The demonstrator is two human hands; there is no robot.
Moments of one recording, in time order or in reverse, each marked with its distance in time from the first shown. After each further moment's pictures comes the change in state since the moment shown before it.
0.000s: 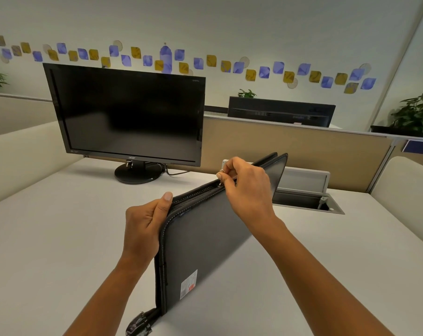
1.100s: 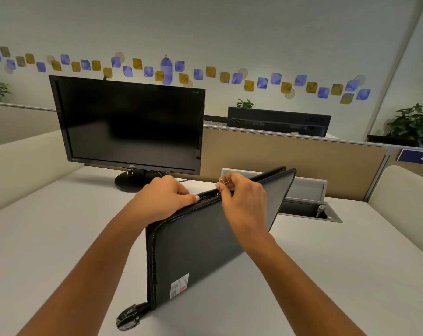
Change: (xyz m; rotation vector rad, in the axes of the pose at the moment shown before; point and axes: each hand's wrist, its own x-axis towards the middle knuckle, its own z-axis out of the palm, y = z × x) left_hand 0.072 0.033 0.003 0.554 -0.617 -0.330; right_hand -0.010 -0.009 0.003 -0.046 0.068 0.108
